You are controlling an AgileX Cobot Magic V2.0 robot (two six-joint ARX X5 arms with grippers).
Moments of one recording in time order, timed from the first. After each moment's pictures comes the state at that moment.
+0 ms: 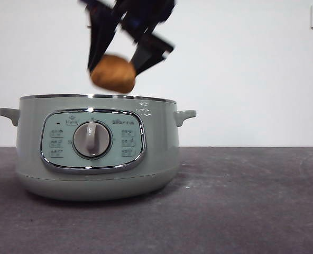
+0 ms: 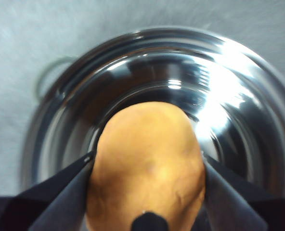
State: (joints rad) left arm -0.49 0.86 1.65 -0.99 -0.18 0.10; right arm 0.78 1.94 1.82 -0.74 -0.13 0.04
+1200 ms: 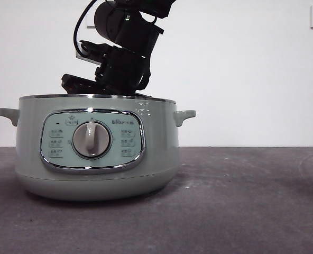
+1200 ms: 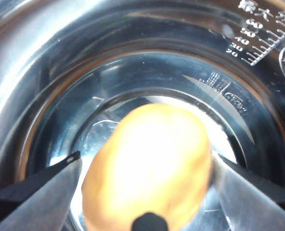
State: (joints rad) left arm -0.49 0.85 1.65 -1.07 -0.19 0.10; right arm 0.79 2.19 1.91 -0.76 -0.10 -0.03
